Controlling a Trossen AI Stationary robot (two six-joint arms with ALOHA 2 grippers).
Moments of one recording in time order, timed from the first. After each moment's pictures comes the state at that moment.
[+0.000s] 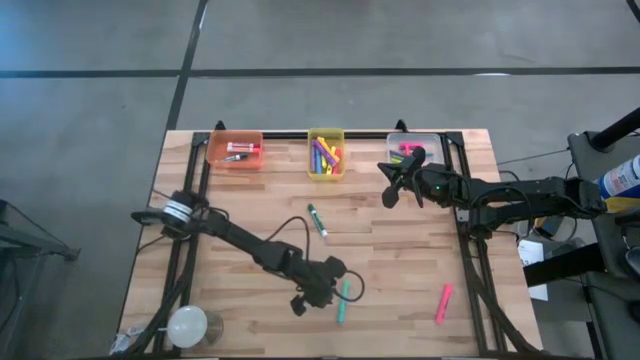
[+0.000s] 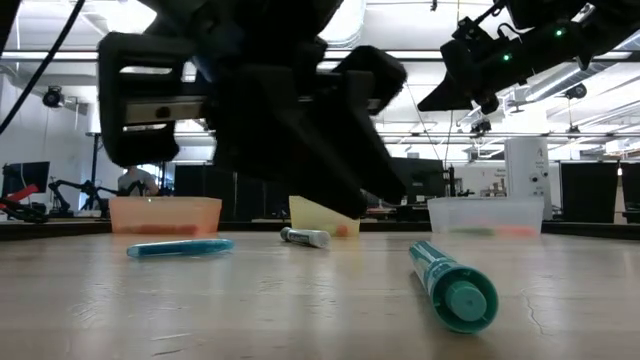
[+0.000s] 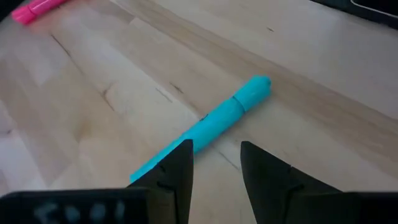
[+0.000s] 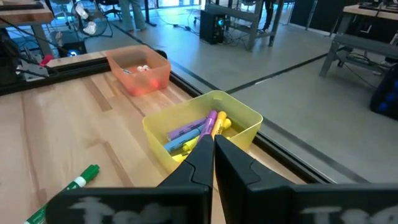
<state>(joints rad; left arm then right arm) -0.36 1.96 1.21 0.04 0.12 0.51 -0.19 0.98 0.46 0.24 0.44 0.11</state>
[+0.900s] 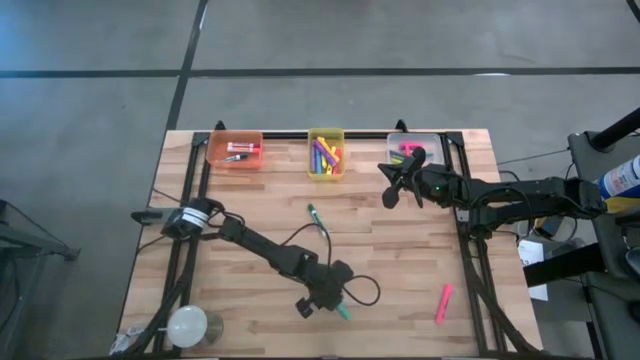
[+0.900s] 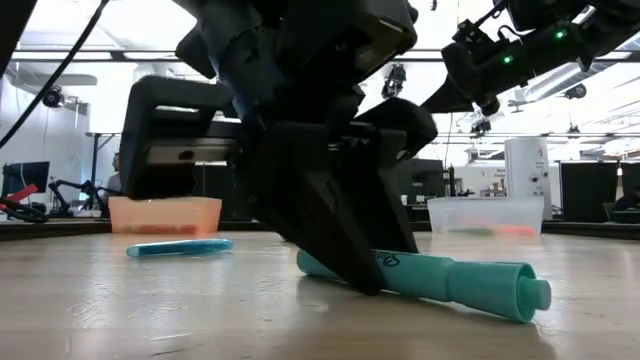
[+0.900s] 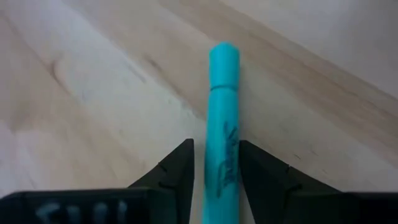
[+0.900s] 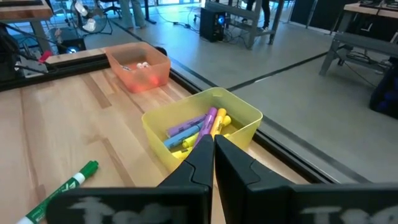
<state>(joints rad) -0.34 2.12 1.39 -0.17 0.17 0.48 -0.19 0.98 0.46 0.24 0.44 0.11</state>
